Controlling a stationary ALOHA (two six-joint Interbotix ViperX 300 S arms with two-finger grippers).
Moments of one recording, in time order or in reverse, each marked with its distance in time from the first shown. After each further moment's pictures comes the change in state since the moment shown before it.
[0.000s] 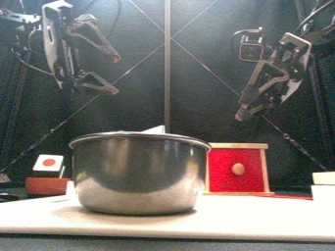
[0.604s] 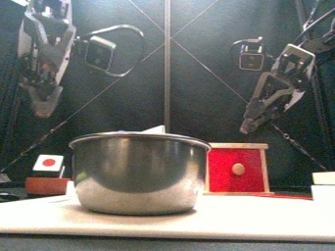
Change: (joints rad) left arm -0.092 0.178 -0.123 0.041 0.580 -0.548; right arm 0.002 0.072 0.012 -0.002 -0.011 0.000
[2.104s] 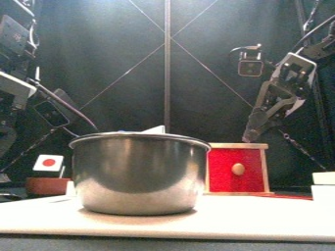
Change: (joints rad) left arm -0.273 0.324 -0.069 0.451 0.094 -0.867; right arm -0.008 0.014 0.008 0.000 0.000 0.000
